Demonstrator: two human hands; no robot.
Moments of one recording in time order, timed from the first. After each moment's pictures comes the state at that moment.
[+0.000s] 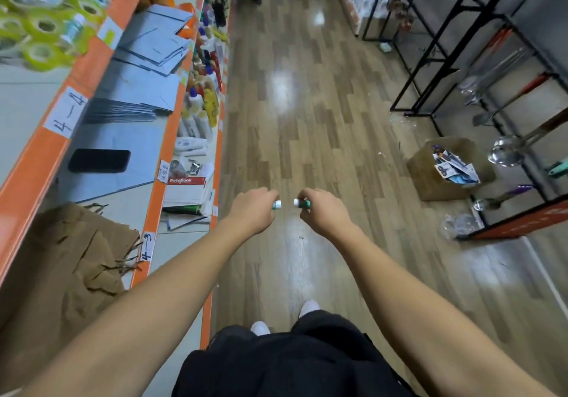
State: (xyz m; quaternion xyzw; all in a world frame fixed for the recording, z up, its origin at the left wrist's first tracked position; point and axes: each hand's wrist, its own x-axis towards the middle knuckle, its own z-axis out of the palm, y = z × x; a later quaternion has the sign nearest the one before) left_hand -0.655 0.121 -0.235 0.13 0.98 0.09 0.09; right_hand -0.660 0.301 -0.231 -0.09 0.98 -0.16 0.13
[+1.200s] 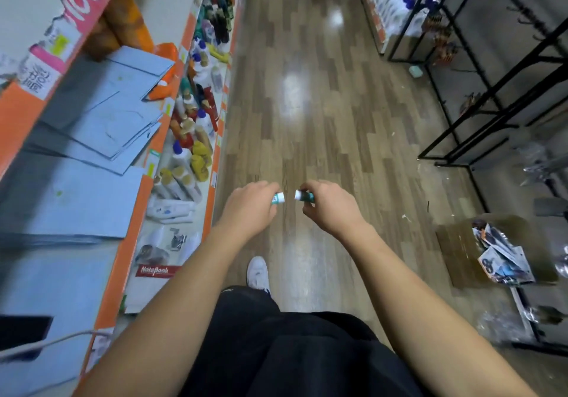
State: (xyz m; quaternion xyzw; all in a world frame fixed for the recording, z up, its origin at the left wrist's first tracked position) left_hand -1.139 0.098 -0.214 0.08 0.98 0.15 0.08; right_hand -1.164 0.277 -0.218 -0.13 0.97 -0.16 0.12
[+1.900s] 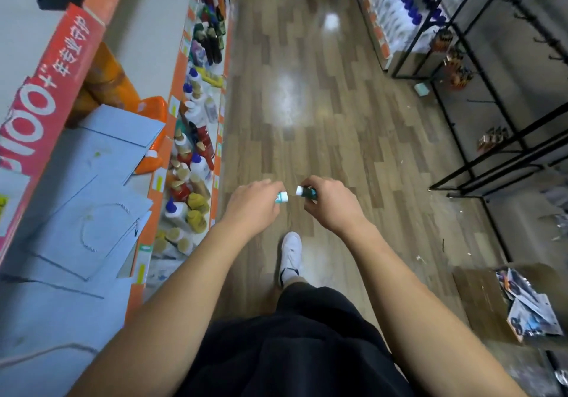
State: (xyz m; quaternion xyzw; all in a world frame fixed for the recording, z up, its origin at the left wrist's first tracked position) left_hand -1.422 0.021 -0.209 0.11 0.98 0.15 0.10; right_hand -1.440 0.198 -0.216 -0.09 0.97 -0.20 0.11
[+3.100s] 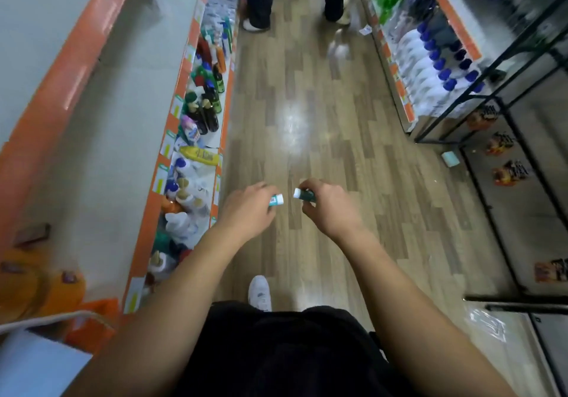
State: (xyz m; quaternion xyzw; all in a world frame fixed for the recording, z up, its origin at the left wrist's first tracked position) left_hand -2.010 -0.056 -0.215 0.07 0.98 0.18 0.09; right_hand -2.026 0.123 -0.205 -0.09 0.97 -0.21 0.12
